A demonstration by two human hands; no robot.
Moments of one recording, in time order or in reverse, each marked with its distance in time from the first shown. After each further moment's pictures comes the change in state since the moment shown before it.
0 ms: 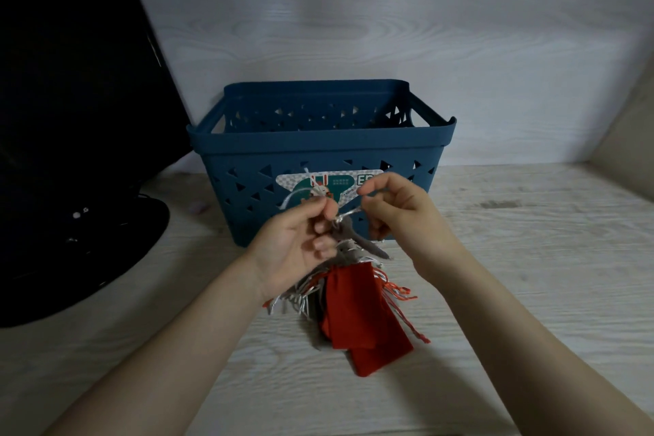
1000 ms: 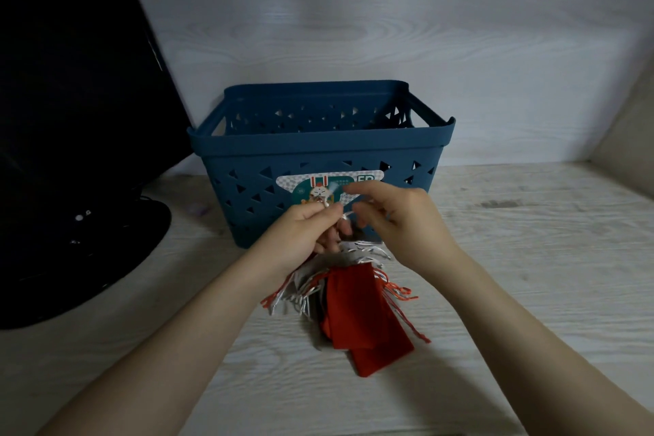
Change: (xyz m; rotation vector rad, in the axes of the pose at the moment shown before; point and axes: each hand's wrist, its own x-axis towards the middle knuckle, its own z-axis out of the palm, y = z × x) left_hand 0.004 0.001 0.008 0.728 0.204 0.106; right_hand 0.001 0.003 -0.006 -0.764 -0.003 -0.491
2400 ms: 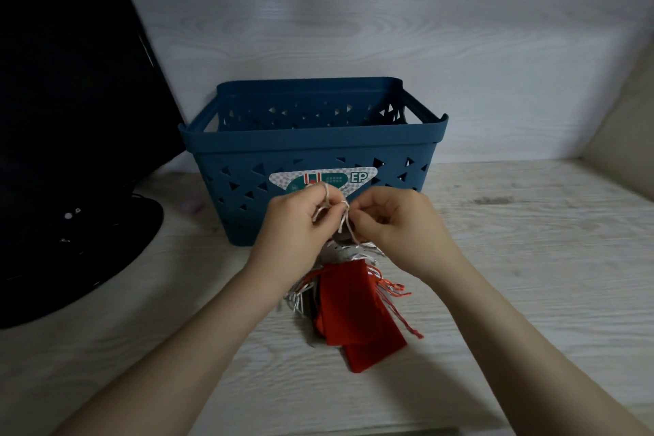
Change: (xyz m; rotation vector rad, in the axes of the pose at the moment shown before) left_hand -0.007 0.005 0.007 0.474 0.346 0.592; right_hand -0.009 -0.015 -0.005 0.180 -0.045 0.307
